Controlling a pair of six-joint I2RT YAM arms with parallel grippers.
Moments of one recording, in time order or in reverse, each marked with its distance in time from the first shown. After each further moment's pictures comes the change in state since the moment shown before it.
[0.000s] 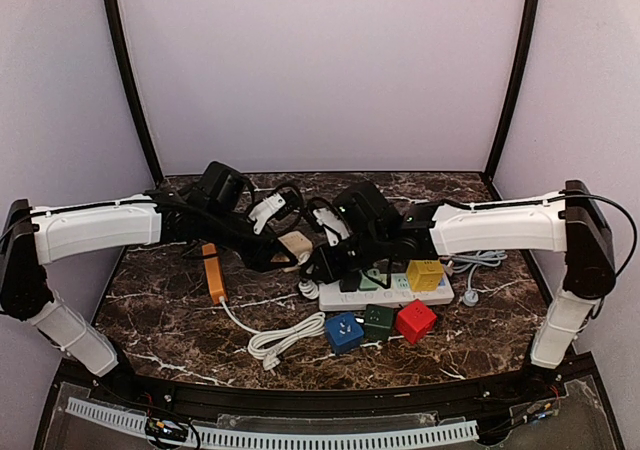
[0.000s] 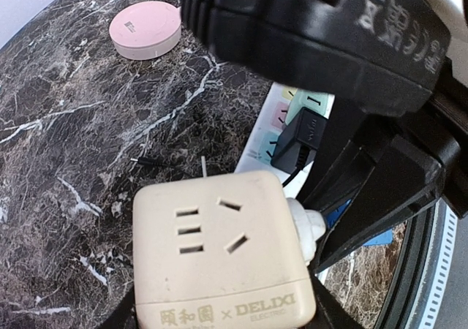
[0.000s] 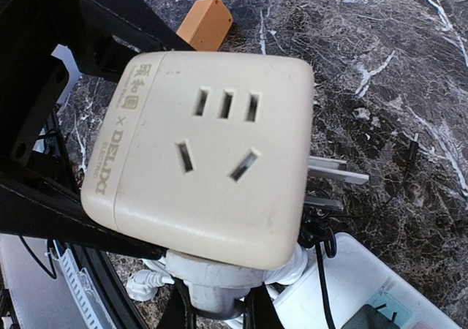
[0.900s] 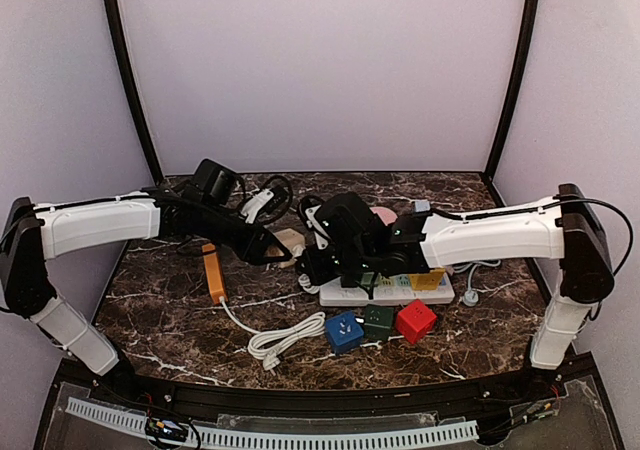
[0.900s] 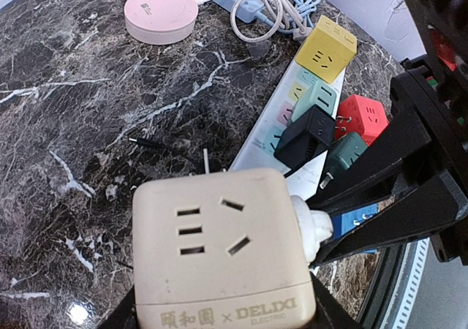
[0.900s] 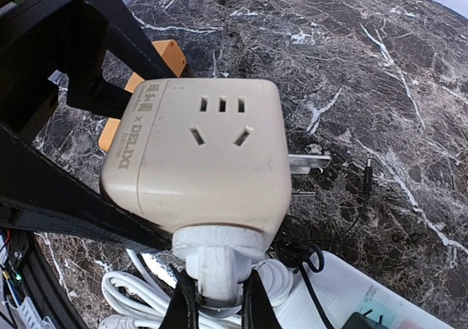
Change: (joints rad) left arm 0.095 0.016 -0.010 0.013 0.093 -0.113; right arm 0.103 0.017 0.023 0.045 0.303 0.024
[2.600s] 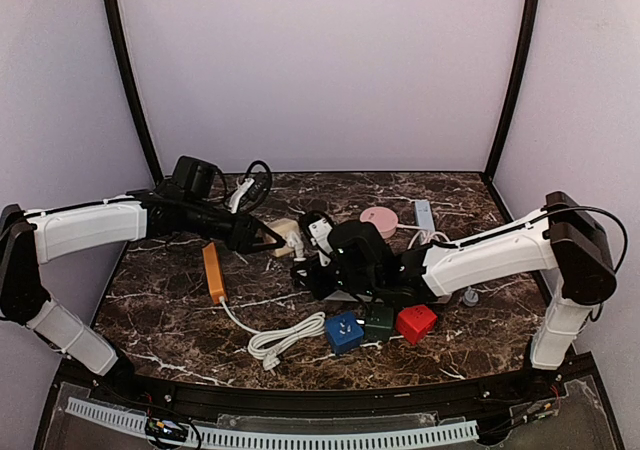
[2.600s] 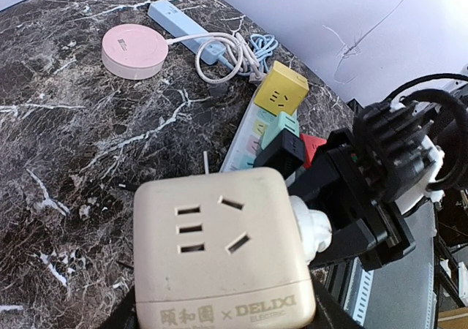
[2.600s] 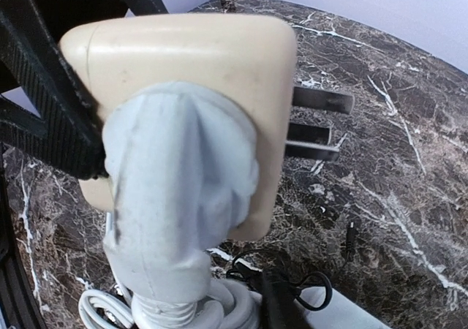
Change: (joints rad) left arm 0.096 -0.057 -0.074 0.136 0.272 -0.115; right arm 0.032 -0.002 -0.234 0.430 0.101 -0.124
